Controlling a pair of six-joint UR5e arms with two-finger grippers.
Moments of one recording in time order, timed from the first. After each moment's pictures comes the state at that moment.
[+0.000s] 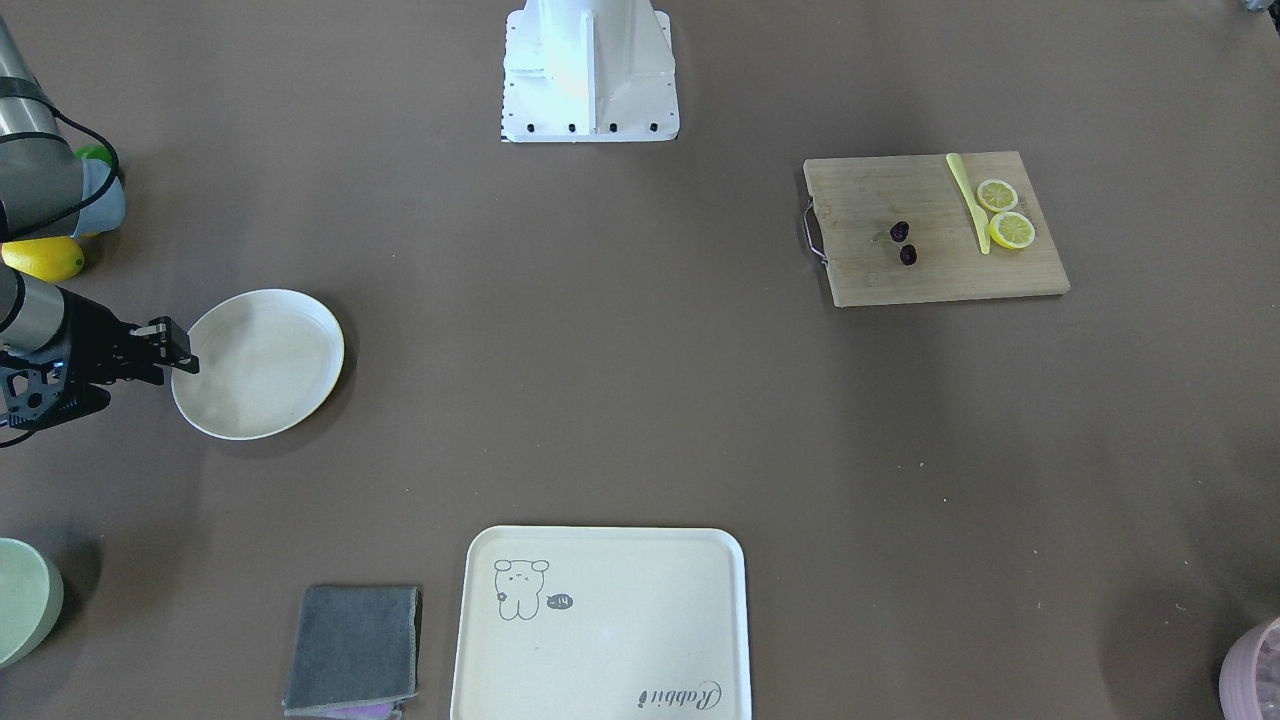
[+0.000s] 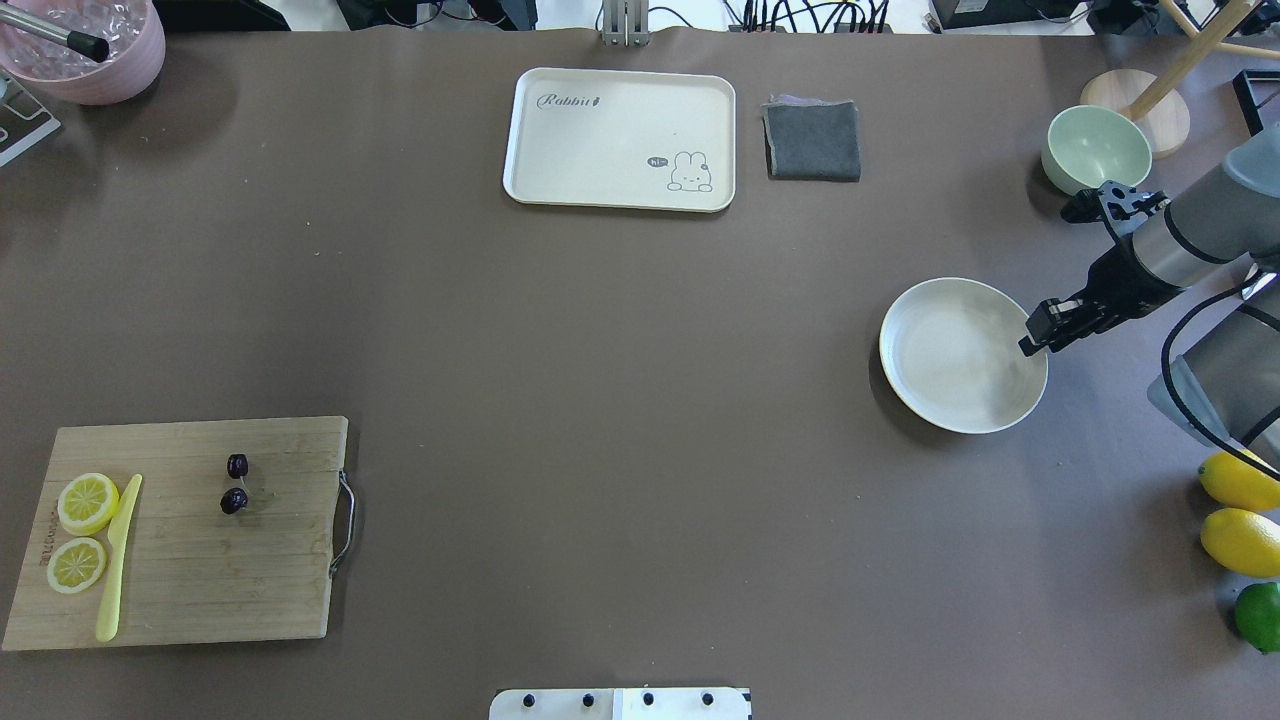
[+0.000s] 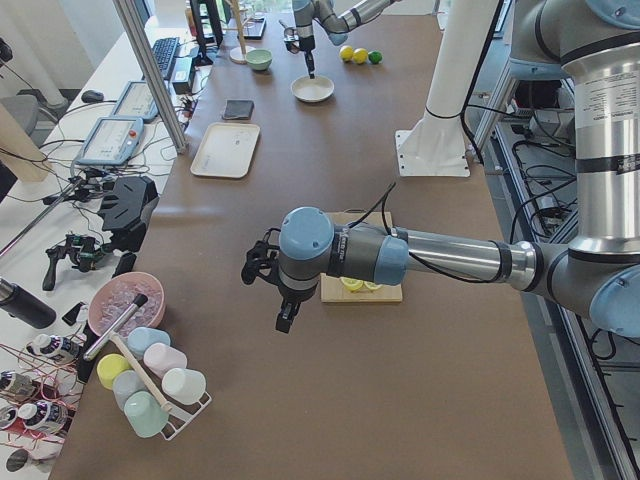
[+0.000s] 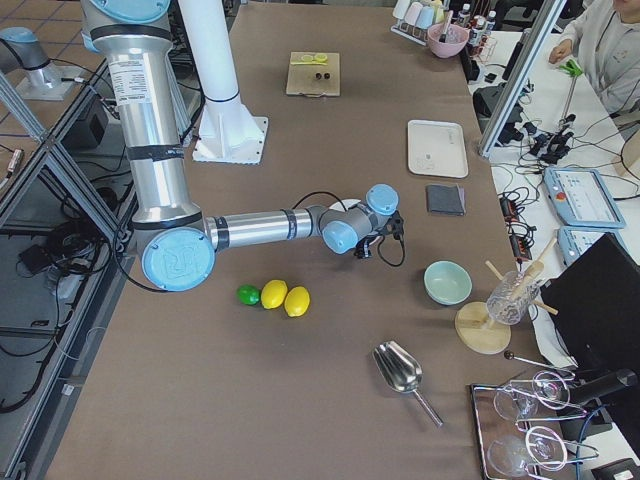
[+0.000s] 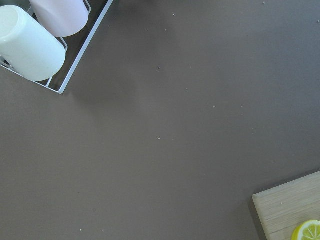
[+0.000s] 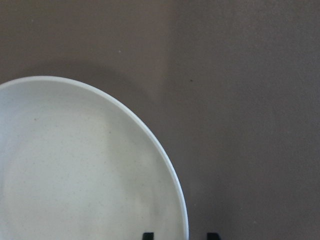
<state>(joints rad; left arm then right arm) -1.63 -1.42 -1.85 -1.63 -2.43 0.18 1.00 -1.42 1.48 -1.08 2.42 0.55</state>
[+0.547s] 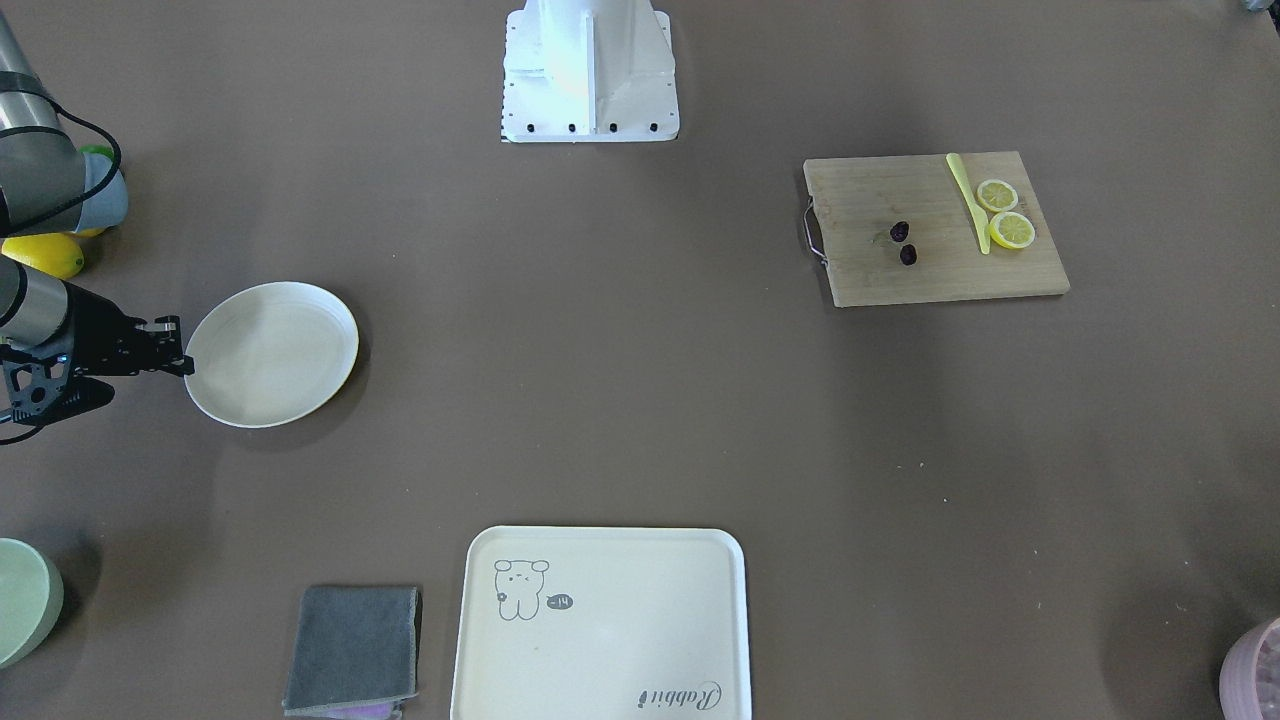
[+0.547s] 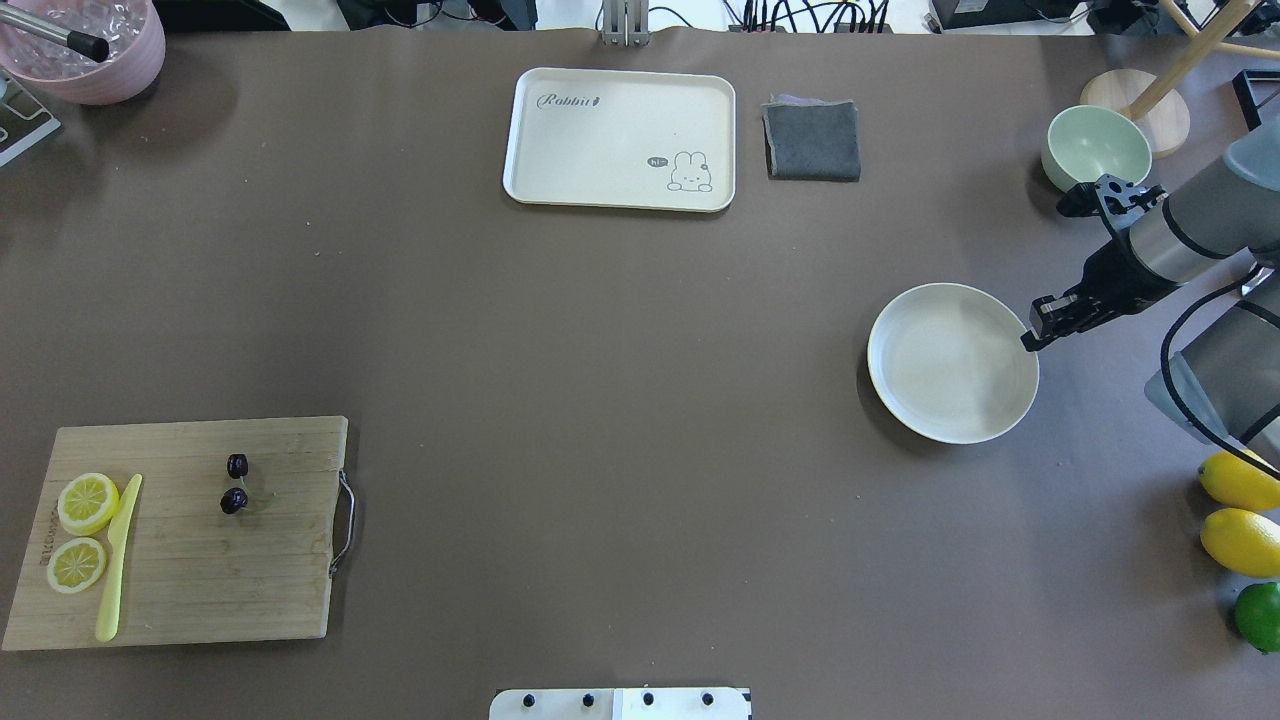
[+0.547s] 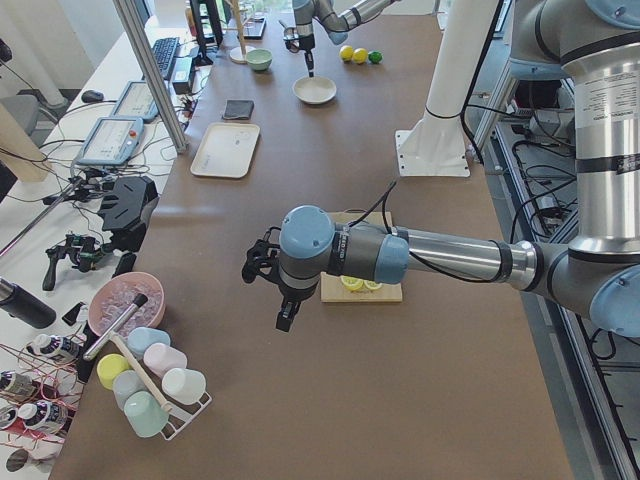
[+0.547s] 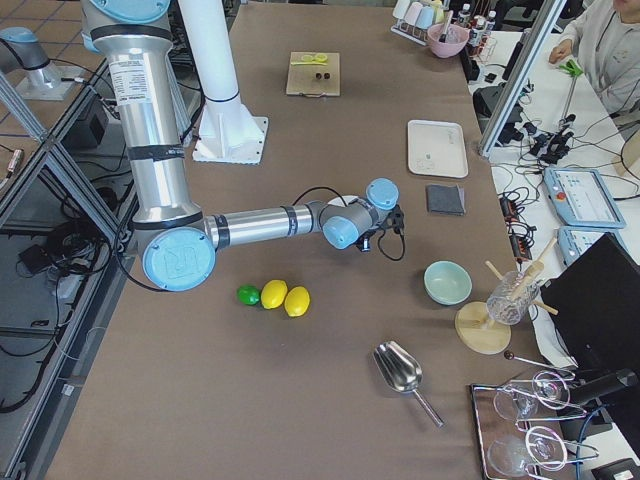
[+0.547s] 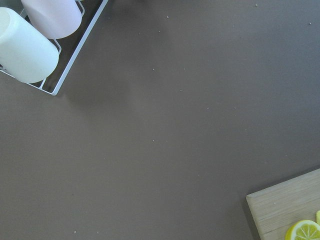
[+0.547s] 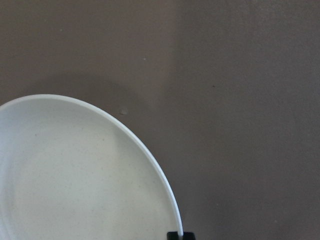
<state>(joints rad) -1.62 -1.41 -1.85 -1.62 -2.46 0.16 1.00 -1.41 1.51 -1.08 2.44 0.58</state>
